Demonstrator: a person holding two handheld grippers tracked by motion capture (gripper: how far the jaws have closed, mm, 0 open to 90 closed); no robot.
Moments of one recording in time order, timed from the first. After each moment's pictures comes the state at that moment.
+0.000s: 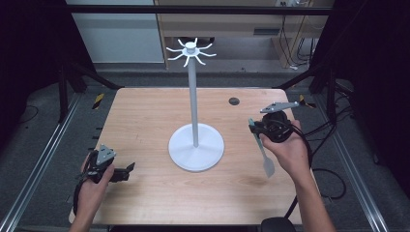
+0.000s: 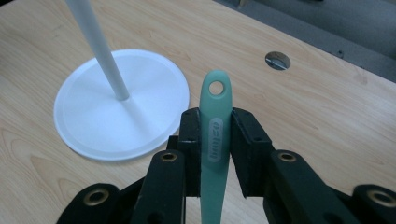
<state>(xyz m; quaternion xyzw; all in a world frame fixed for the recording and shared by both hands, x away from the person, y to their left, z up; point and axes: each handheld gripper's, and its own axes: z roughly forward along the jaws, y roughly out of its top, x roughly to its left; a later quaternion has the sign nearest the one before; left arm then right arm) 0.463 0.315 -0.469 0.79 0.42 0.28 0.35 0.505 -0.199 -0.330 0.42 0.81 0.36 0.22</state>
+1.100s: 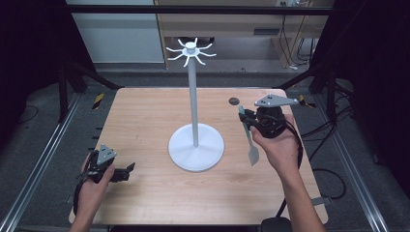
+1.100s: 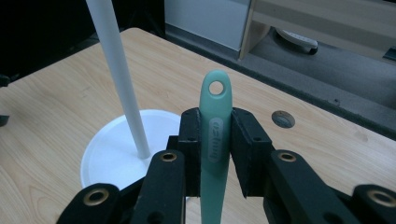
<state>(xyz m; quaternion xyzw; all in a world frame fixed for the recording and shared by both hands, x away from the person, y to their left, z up) 0.464 0.315 -0.470 0.79 0.42 0.28 0.35 0.494 -0.171 -0.300 0.39 0.77 0.44 0.26</state>
